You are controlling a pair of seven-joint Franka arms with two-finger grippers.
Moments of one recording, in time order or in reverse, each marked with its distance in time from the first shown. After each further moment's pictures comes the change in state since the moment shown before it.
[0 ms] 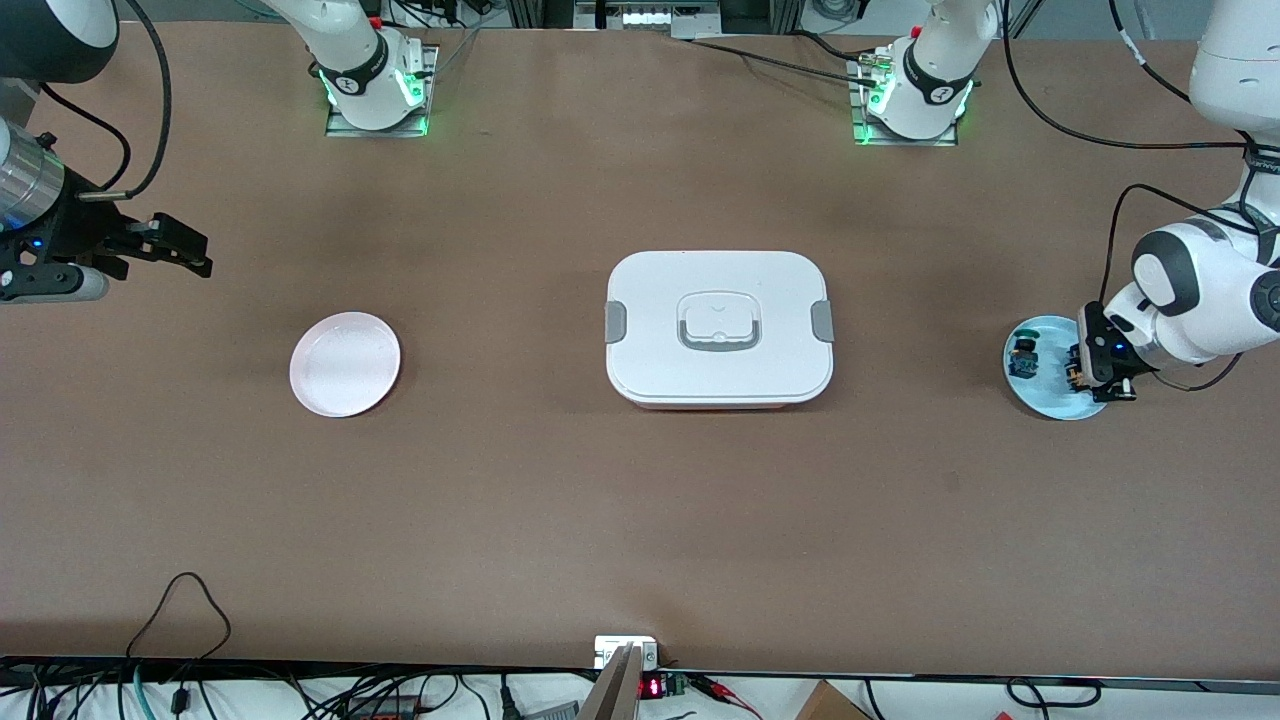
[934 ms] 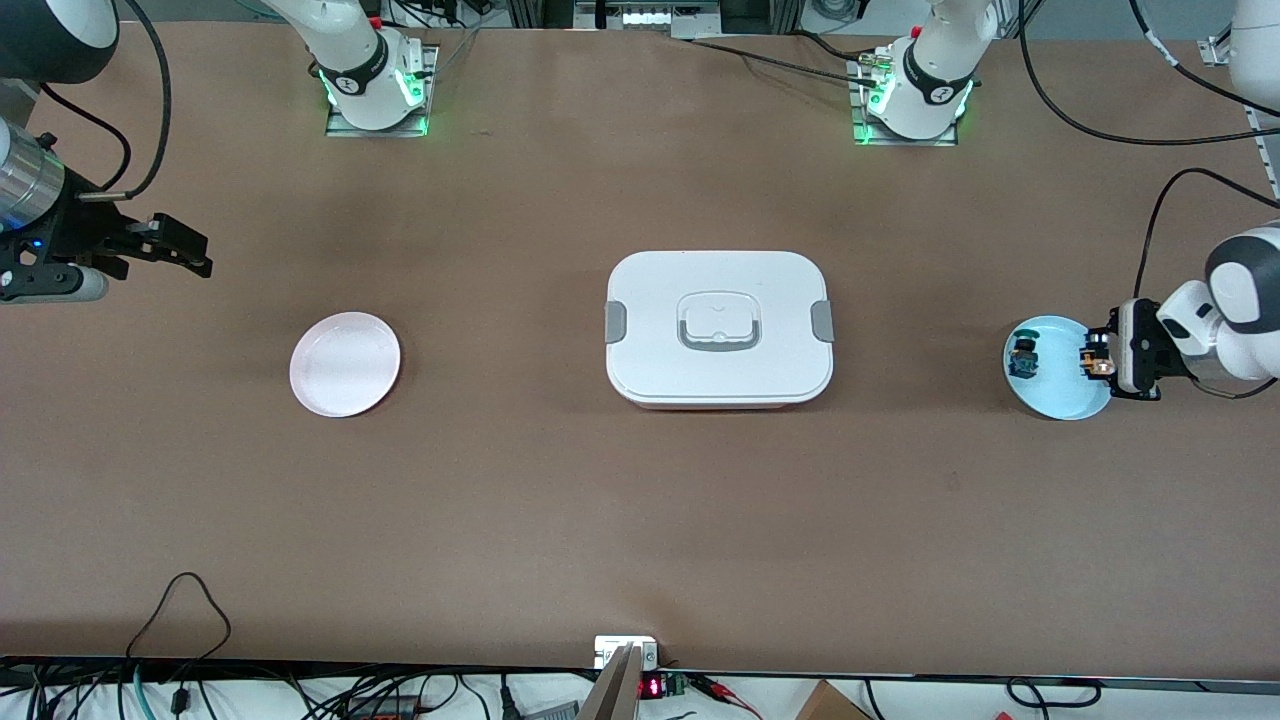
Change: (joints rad) left arm 0.000 -0.028 -0.033 0.287 -0.096 -0.603 0.005; right arm 0.000 0.000 0.000 -0.001 0.000 0.000 0.003
